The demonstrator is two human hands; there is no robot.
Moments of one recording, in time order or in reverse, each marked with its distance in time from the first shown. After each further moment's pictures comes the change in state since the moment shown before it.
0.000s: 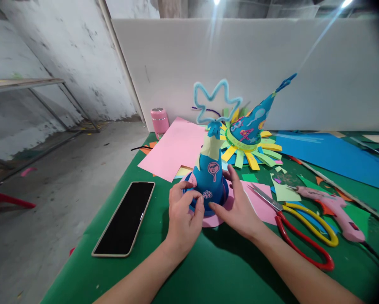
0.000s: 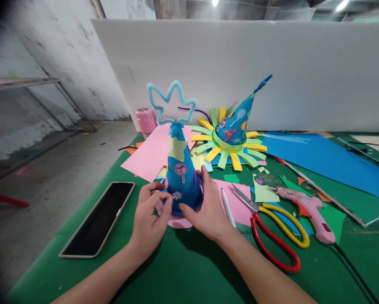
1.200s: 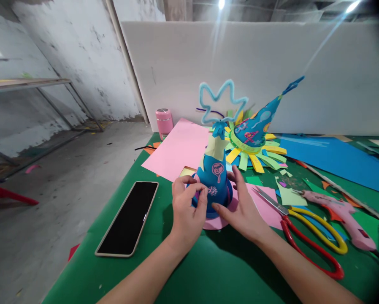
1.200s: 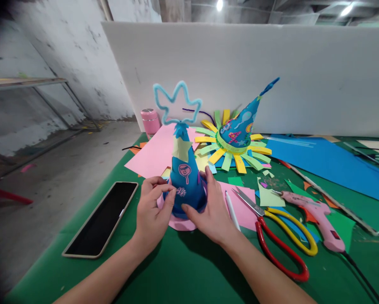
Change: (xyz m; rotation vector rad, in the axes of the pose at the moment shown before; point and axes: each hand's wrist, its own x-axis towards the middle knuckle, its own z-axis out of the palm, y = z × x) left_hand 0.014 0.002 0.002 -0.072 0.132 0.035; right_hand 0.002 -0.002 0.001 -0.015 0.001 -0.023
